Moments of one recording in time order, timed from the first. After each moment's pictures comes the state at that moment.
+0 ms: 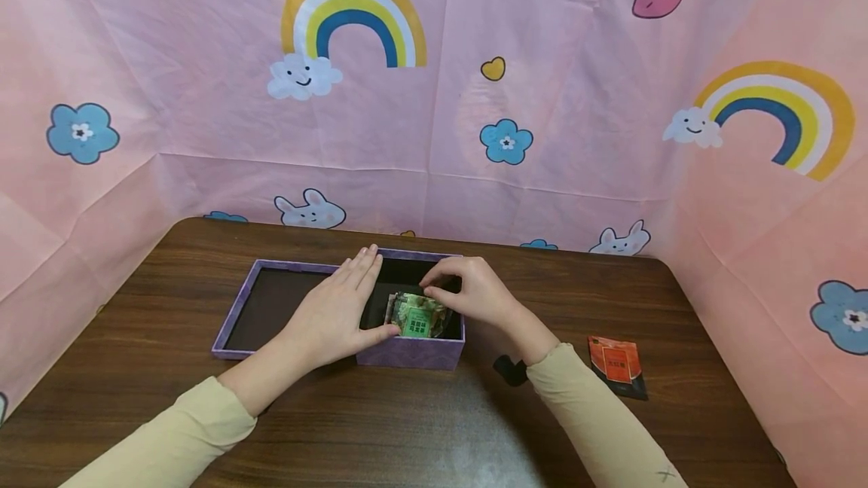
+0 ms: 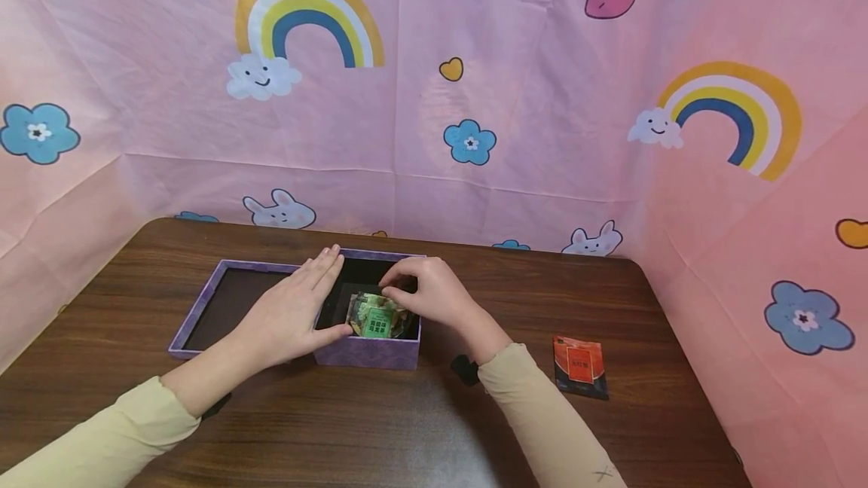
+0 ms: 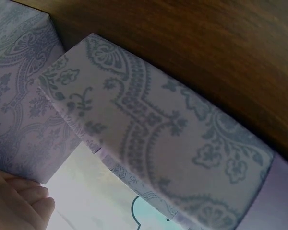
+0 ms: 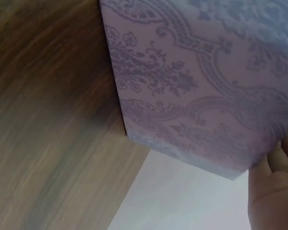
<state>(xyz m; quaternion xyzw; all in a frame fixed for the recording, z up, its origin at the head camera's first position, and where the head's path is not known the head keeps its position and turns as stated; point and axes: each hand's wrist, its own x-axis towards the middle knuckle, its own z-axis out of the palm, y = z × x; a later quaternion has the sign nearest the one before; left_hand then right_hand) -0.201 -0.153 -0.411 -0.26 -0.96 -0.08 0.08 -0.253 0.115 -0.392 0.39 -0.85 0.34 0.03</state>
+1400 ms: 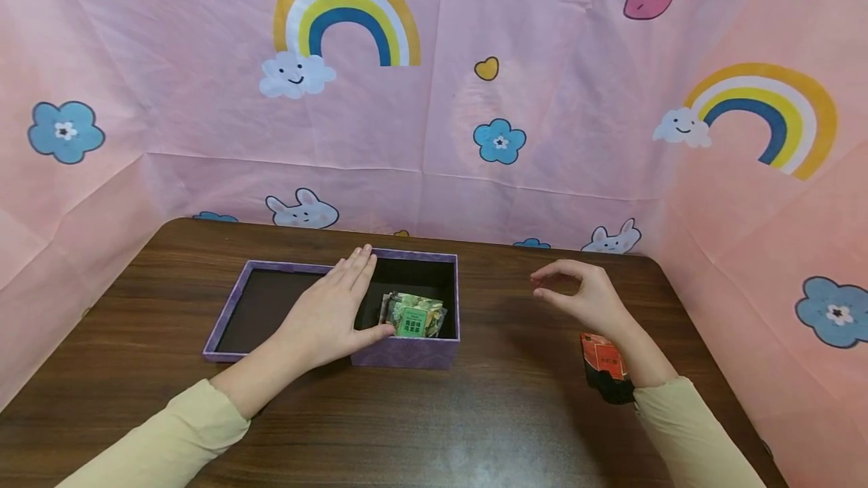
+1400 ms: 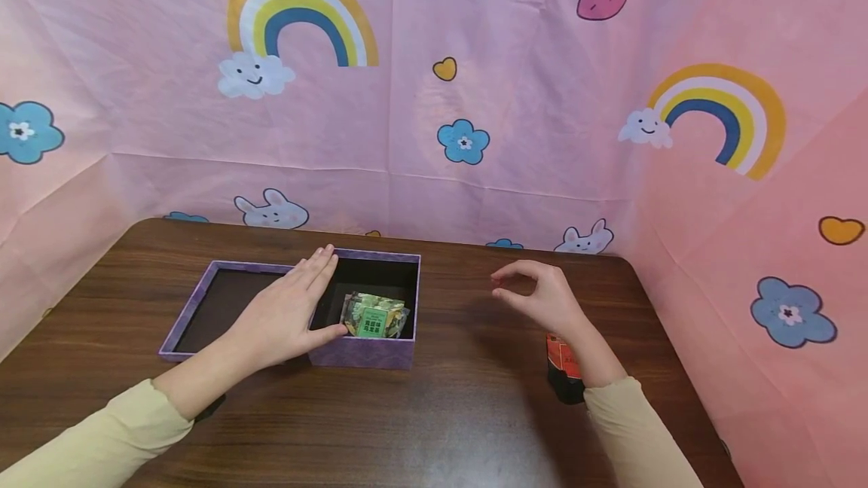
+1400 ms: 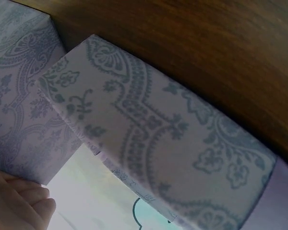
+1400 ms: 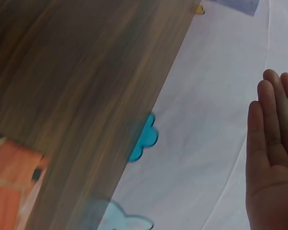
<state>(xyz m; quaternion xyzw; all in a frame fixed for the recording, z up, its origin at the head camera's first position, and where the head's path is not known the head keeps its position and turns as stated) -0.203 -0.153 -0.414 -0.26 -0.96 -0.08 0.08 -0.224 0.267 -0.379 0.22 -0.90 0.38 0.07</state>
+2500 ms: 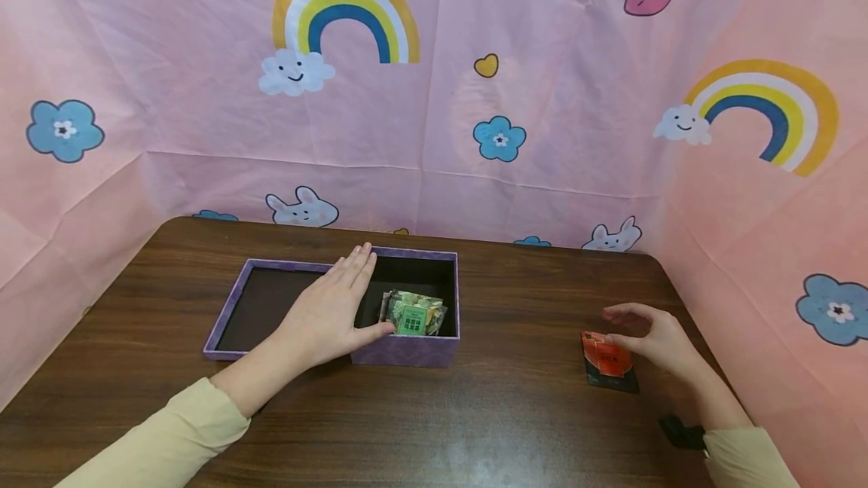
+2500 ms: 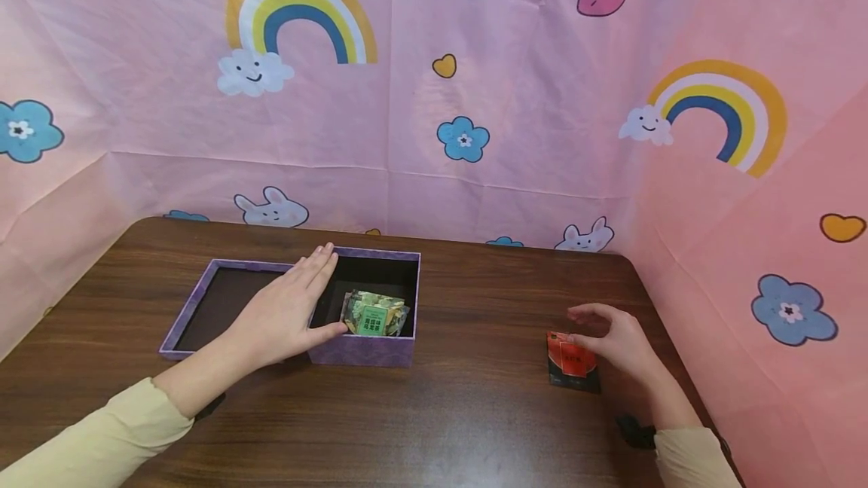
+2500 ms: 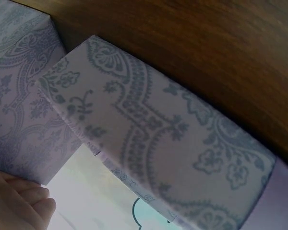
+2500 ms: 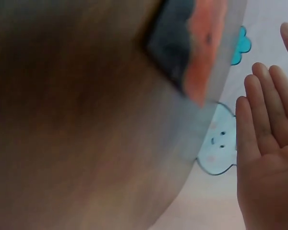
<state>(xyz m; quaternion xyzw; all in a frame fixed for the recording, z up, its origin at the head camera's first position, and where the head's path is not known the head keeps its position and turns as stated) -0.203 -0.153 -0.414 -0.26 -0.96 -0.08 0.08 -0.186 0.382 -0.421 0.09 -0.94 0.32 0.01</state>
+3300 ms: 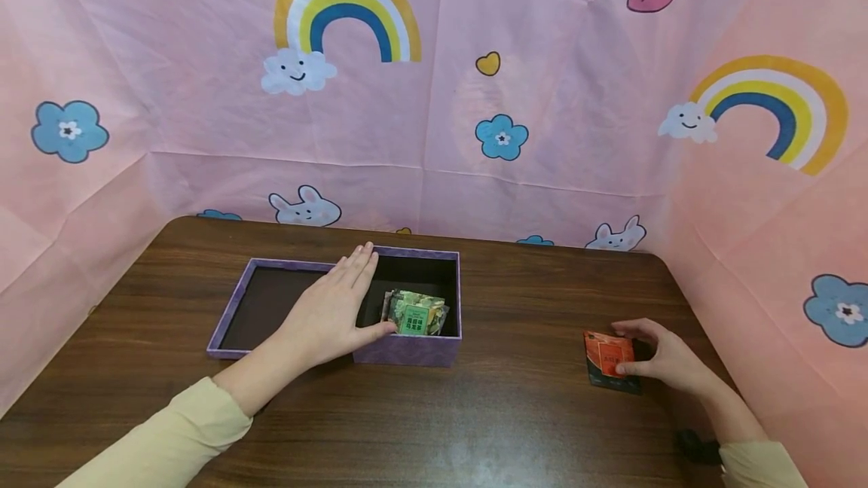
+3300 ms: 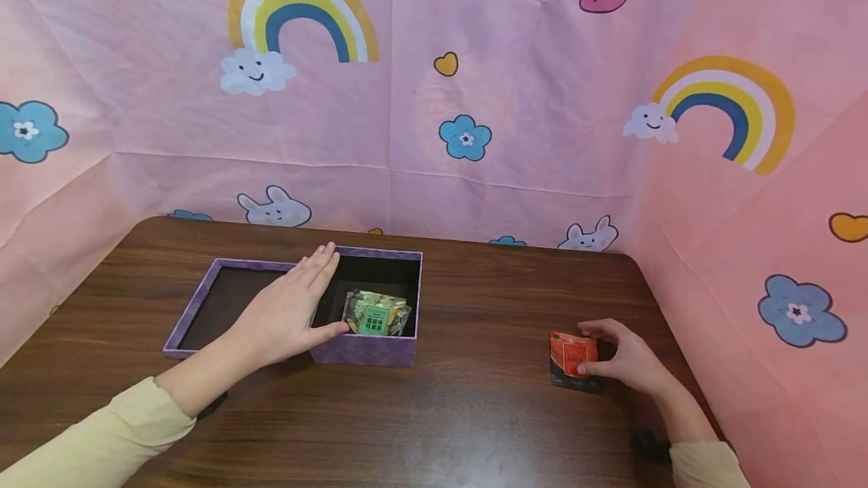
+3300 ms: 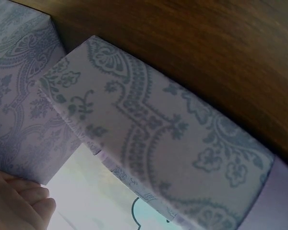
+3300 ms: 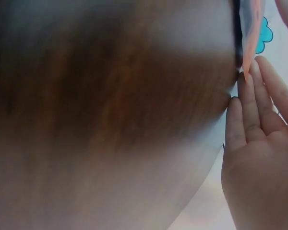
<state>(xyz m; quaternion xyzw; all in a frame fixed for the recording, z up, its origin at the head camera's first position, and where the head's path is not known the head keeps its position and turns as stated) -0.202 -0.153 -0.414 -0.26 -0.96 -0.08 0.08 -0.178 0.408 -0.451 0.13 -0.94 0.32 -0.04</state>
